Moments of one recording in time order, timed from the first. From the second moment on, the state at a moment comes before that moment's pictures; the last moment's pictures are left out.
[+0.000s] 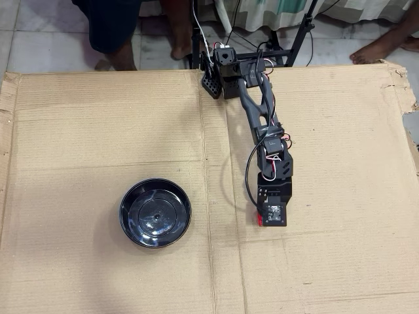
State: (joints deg) arm -11.5 55.5 71.3 43.0 107.5
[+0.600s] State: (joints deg) arm -9.2 51.6 68.7 43.0 107.2
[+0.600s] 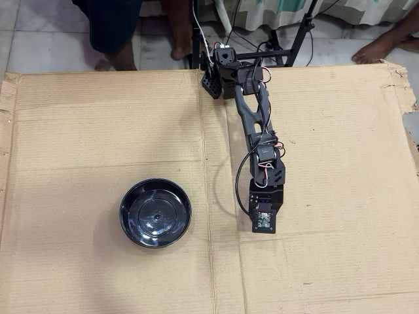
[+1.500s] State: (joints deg) arm -11.9 51.2 72.9 42.9 106.6
